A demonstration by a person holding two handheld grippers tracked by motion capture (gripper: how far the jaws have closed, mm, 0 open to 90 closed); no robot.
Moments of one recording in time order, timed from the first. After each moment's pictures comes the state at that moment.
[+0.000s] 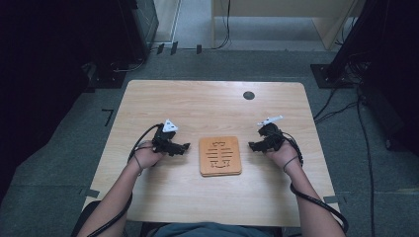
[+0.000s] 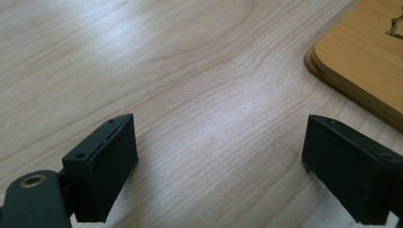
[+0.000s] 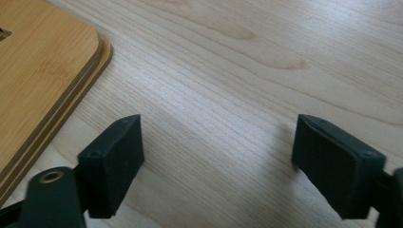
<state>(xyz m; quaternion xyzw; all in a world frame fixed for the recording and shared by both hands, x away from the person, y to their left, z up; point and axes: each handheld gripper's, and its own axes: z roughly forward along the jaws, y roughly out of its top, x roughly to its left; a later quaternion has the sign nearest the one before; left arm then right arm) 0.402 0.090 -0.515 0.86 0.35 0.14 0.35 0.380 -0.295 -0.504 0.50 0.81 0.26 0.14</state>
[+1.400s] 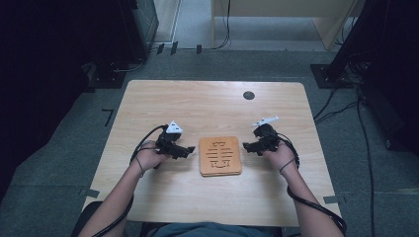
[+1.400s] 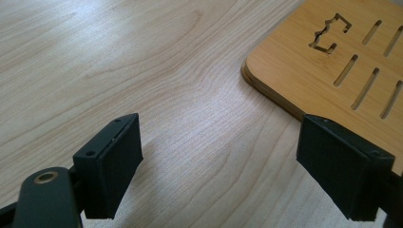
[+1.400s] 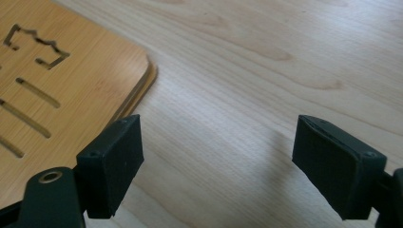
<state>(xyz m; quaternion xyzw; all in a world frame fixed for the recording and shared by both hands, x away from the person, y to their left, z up) 0.388 0.075 -0.501 0.86 0.34 0.10 0.36 0.374 -0.276 -0.498 0.49 0.81 0.28 0.13</state>
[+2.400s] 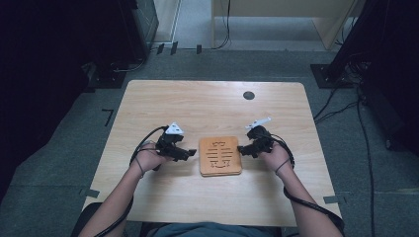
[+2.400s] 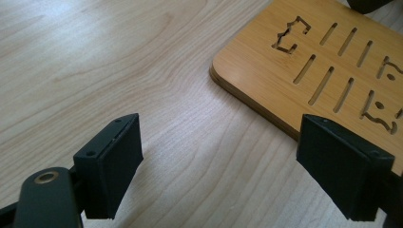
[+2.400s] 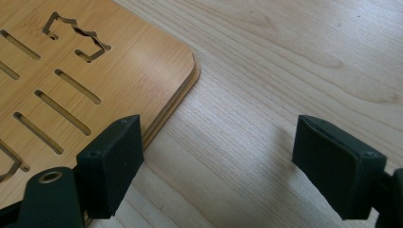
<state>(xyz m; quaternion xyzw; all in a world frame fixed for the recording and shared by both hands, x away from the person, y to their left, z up) 0.380 0.073 -0.495 0.87 0.32 0.07 0.37 0.372 -0.258 -0.499 0.47 0.83 0.27 0.12</state>
